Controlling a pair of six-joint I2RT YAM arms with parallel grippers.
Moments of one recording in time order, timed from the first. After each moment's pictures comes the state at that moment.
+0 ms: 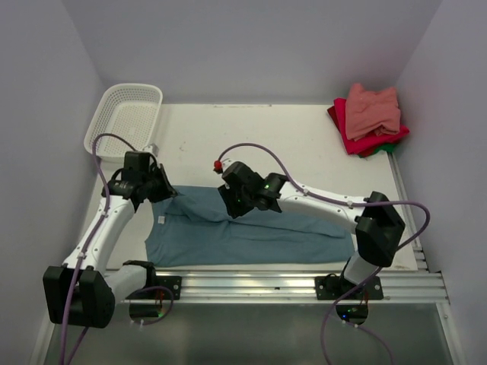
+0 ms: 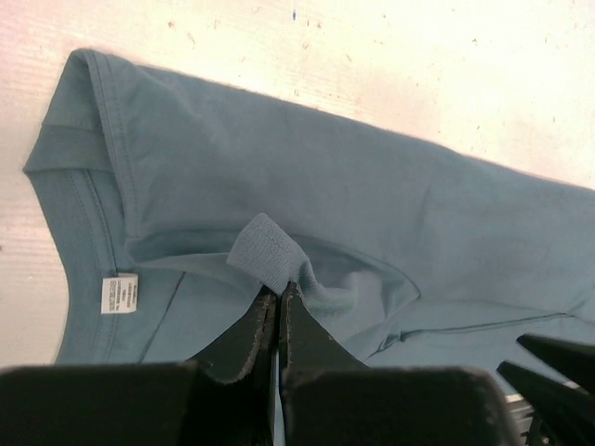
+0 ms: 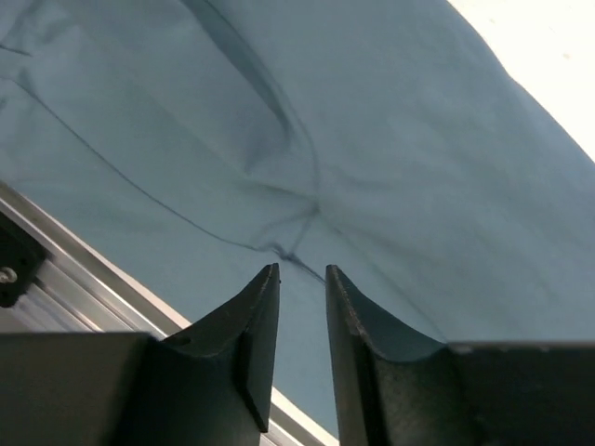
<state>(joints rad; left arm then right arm) -0.08 1.09 0.82 -0.65 0.18 -0.45 0.99 1.65 1.27 -0.56 0.07 0.39</state>
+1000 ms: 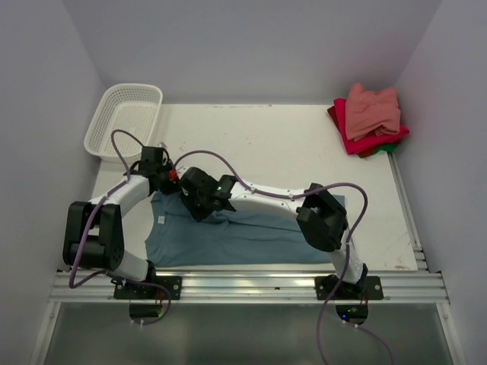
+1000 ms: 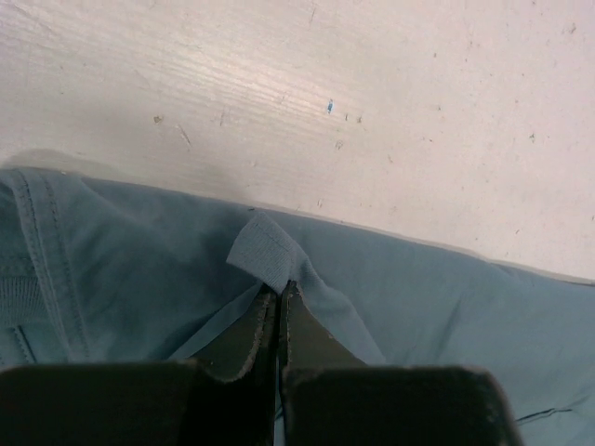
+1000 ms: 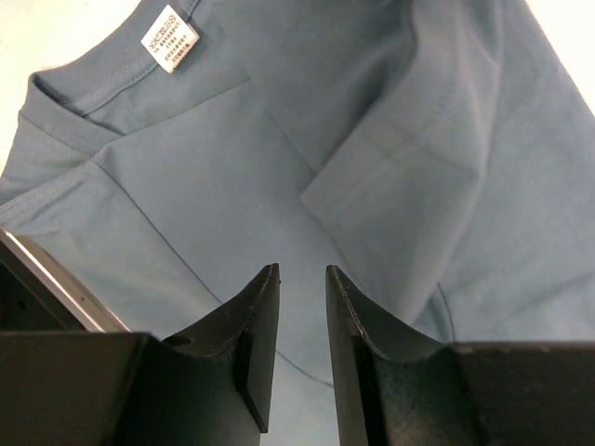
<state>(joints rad) -0.08 1.49 0.80 -0.27 0.18 -0.55 1.12 2.08 1.70 -0.55 0.03 0.31</state>
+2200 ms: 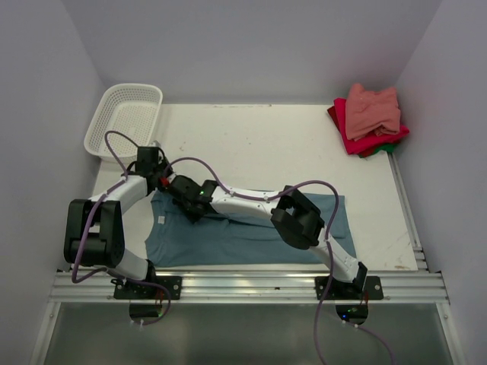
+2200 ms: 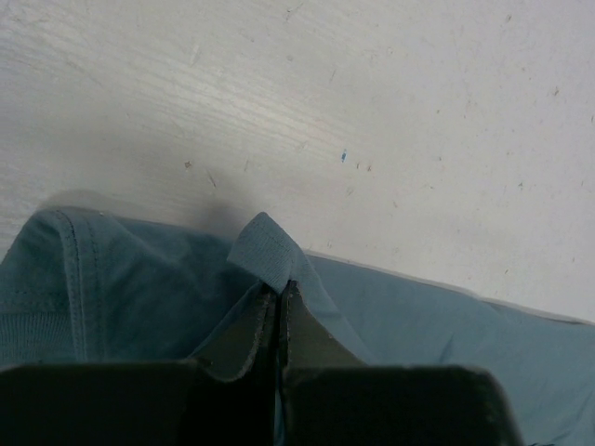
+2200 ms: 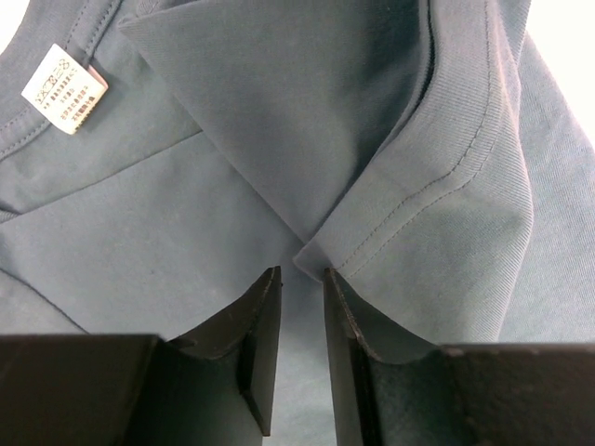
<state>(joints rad) -0.04 1.51 0.79 -0.18 0.18 -0.59 1.14 2.32 1.92 -0.63 0.17 0.29</state>
